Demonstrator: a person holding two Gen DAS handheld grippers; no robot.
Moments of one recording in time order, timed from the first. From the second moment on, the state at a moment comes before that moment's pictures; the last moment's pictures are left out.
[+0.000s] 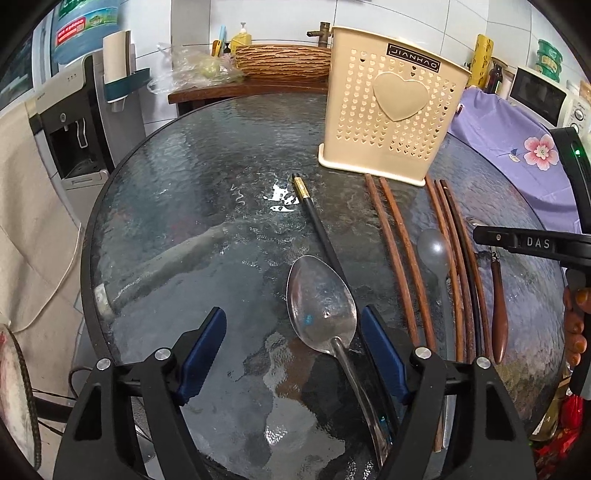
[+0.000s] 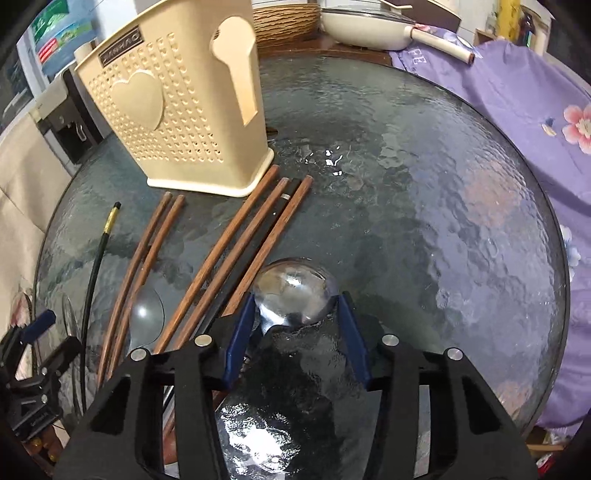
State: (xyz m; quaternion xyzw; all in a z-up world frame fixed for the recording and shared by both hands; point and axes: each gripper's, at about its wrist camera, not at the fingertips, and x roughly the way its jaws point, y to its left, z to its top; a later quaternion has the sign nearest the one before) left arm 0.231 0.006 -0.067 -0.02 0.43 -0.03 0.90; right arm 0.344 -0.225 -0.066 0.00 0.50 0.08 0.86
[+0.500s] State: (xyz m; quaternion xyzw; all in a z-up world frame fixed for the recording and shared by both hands) left arm 0.249 -0.003 -0.064 -0.02 0.43 -0.05 0.90; right arm 0.343 -0.231 -0.069 -0.02 0.49 0.10 0.87
